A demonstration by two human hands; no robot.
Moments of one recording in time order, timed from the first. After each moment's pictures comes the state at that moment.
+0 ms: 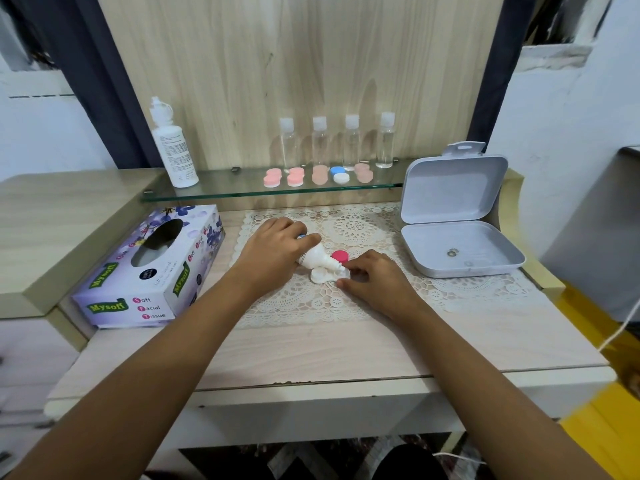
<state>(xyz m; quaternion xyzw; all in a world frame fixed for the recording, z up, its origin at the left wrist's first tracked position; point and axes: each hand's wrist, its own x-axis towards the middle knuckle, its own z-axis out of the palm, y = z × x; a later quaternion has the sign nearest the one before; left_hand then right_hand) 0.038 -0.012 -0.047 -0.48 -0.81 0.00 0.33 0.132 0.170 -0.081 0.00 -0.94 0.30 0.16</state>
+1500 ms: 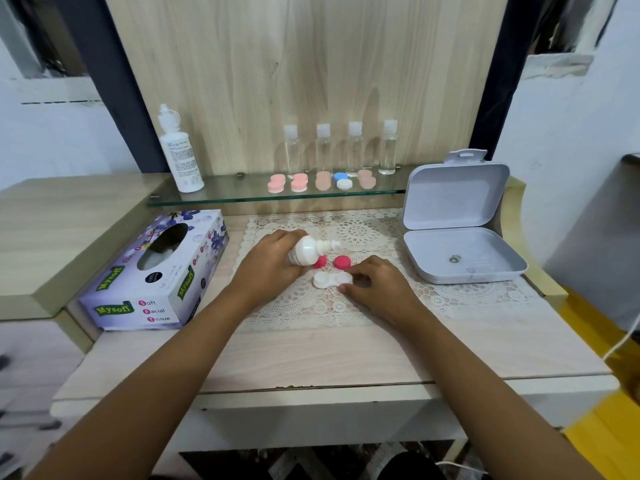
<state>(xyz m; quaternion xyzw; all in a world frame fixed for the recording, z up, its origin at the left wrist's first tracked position) 0.038 -0.019 -0.063 -0.35 -0.88 -0.27 0.18 0.133 0.170 -0.081 -0.02 -0.94 0.31 0.15</state>
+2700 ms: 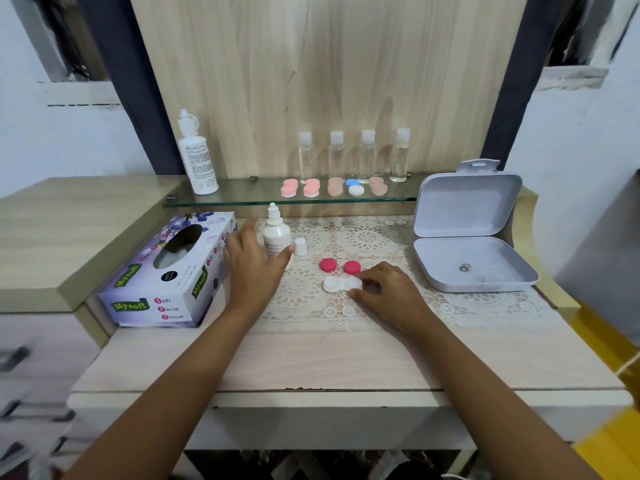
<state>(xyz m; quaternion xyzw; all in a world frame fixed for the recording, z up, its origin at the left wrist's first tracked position) 0.057 -0.031 -0.058 -0.09 -0.86 -0.44 0.24 0.134 0.169 -0.081 -0.02 -0.94 0.30 0.16</state>
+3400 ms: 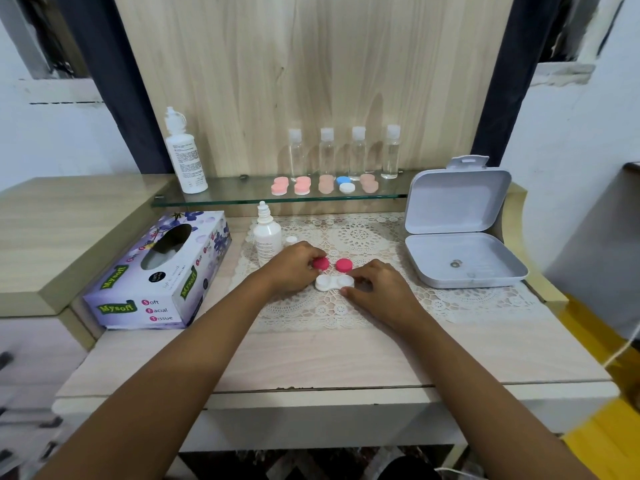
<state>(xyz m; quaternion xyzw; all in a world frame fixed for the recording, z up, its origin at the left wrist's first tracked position) 0.032 0.012 -0.053 -0.35 -0.92 -0.19 -0.02 0.136 0.169 -0.082 -0.02 -0.94 0.30 0.17</state>
